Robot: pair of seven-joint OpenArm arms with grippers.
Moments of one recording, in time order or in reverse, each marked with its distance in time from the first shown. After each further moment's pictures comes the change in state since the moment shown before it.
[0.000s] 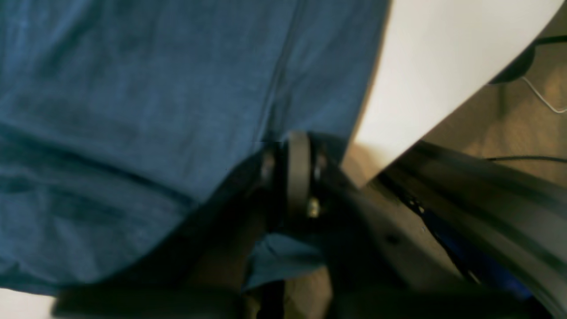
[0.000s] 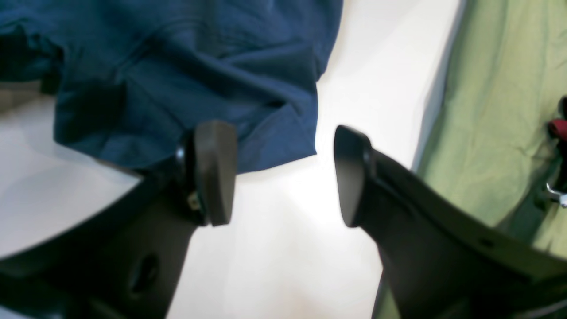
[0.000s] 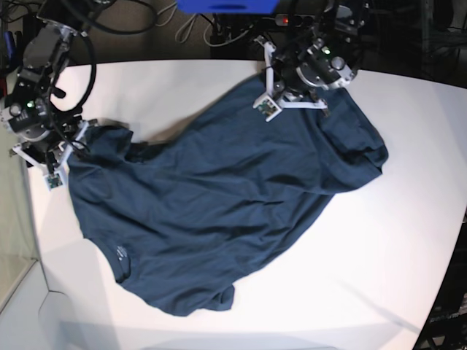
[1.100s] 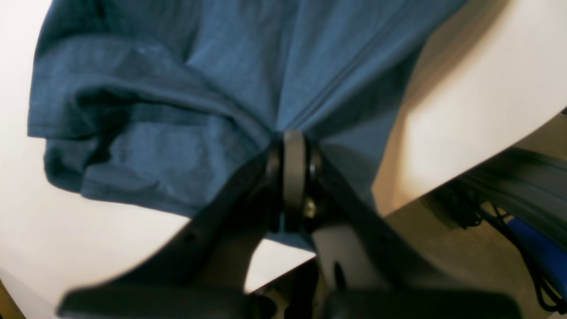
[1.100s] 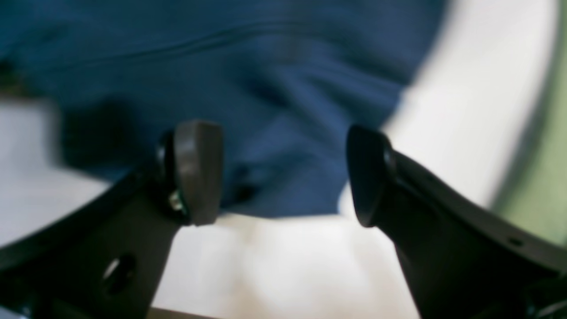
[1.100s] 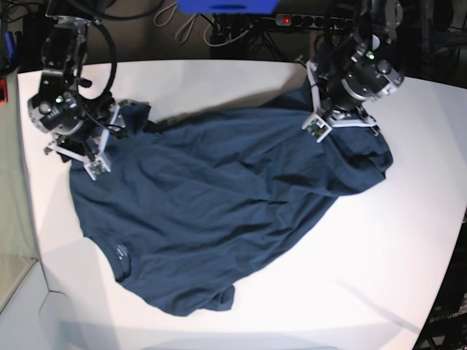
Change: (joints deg) left arm 0.6 -3.0 -13.0 8.6 -0.9 -3.9 -0.4; right arm -3.3 -0.1 -12.2 -1.5 0.1 0.0 -0.3
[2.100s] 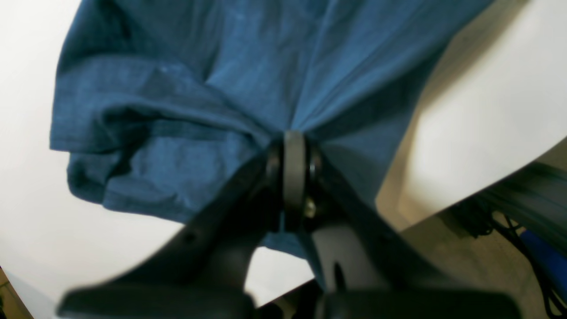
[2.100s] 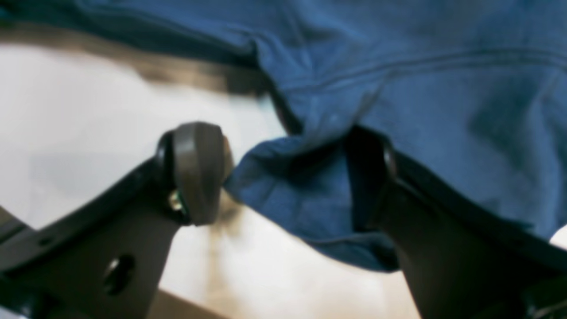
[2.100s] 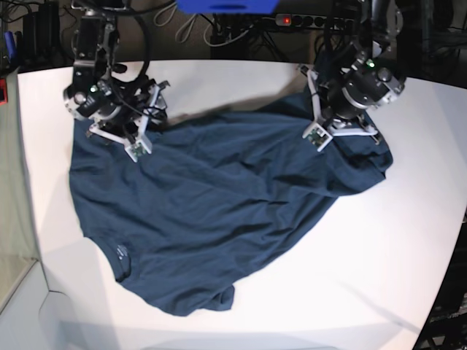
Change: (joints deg) left arm -2.5 -0.1 0.2 -0.8 0.5 0.0 0.1; right arm -2.0 -5.9 -5.6 -5.4 0.0 0.0 1.4
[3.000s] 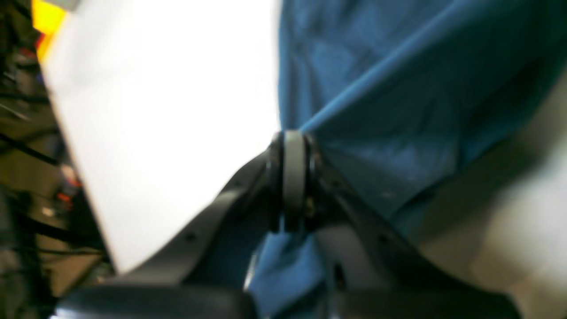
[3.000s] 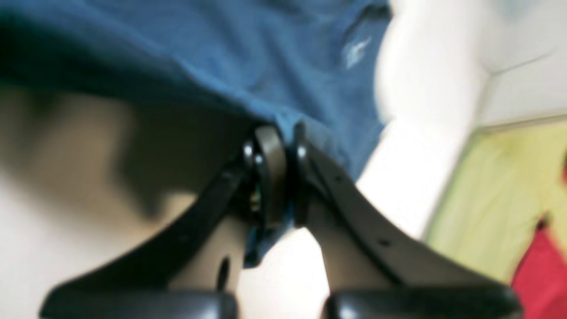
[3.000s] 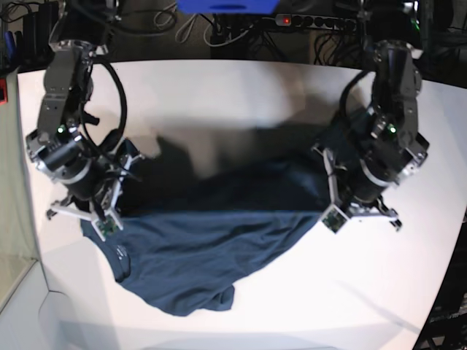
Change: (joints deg) left arm -22.3 -4.2 0.6 -2.3 -1.1 -0.5 -0.5; right arm 14.0 5.8 -0.3 14.6 0.3 0.0 -1.2
